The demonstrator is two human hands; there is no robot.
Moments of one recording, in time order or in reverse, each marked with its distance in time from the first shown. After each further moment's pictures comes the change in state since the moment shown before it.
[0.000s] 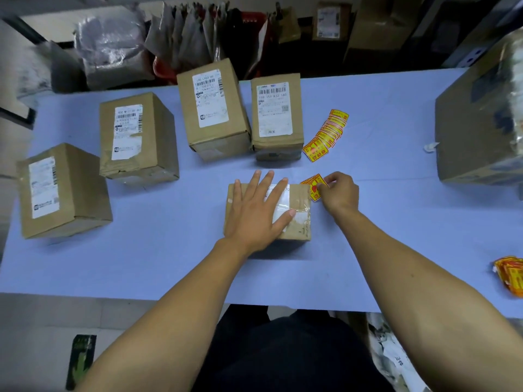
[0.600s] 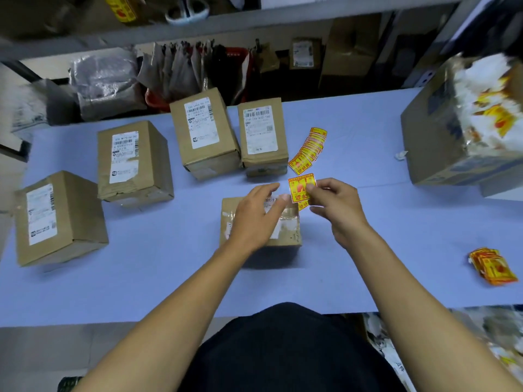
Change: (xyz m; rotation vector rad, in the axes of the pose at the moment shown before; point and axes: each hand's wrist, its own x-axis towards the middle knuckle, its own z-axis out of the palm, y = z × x) left_hand -0.002 0.030 -0.047 -0.810 0.121 -0.162; right_hand -0.089 -0.041 -0.063 0.663 -0.197 -0.007
